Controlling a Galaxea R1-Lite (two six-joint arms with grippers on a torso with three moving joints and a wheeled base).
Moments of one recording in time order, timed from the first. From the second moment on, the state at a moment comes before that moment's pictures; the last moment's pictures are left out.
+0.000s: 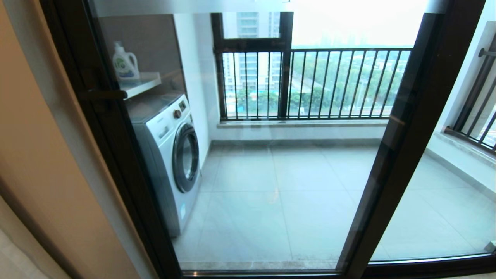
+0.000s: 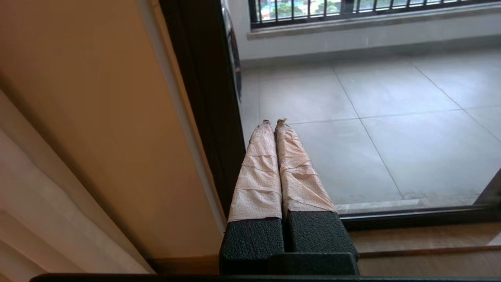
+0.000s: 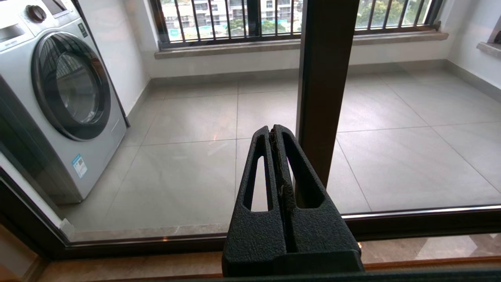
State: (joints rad) left arm 0.00 0.01 -0.02 0.01 -0.03 0.12; right arm 0.00 0.00 0.00 -0.03 0.00 0.01
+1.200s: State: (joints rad) left arm 0.00 0.00 0.00 0.00 0.00 0.00; right arm 0.00 0.00 0.00 -0.03 0.00 0.01
